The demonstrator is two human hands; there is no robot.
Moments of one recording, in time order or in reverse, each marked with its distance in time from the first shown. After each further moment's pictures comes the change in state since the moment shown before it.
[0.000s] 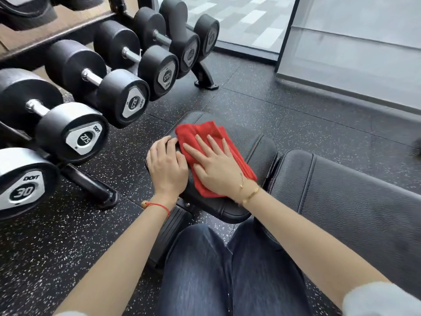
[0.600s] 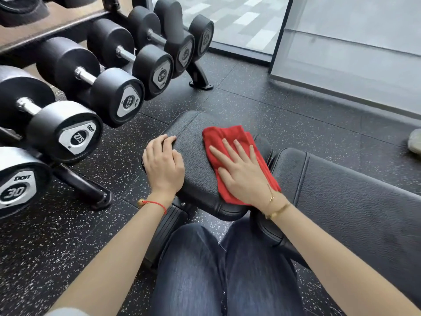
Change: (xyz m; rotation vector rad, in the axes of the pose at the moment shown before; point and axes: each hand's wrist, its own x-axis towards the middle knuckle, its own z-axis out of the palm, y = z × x) left_hand -0.001 0.000 0.000 -0.038 -0.006 0.019; right_hand -0.051 0.036 -0.013 -0.023 0.049 0.125
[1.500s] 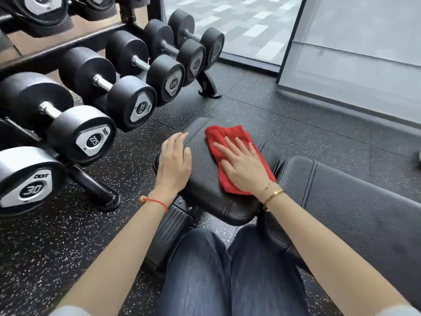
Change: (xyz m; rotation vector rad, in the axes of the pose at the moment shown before) left_hand 0.016 0.000 -0.020 -0.206 -0.129 0.173; right_hand 0.037 0.000 0.000 0.033 -0.026 0.017
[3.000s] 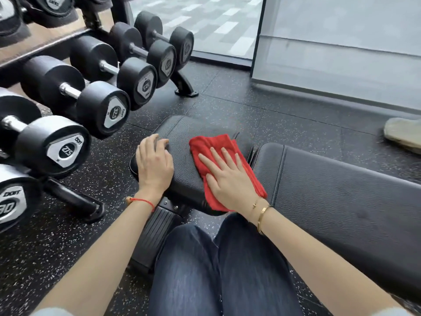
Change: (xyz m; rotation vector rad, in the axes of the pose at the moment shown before) left_hand -0.009 0.011 0.013 0.275 0.022 -0.024; right_hand -0.069 -0.006 0.006 -0.044 0.028 0.056
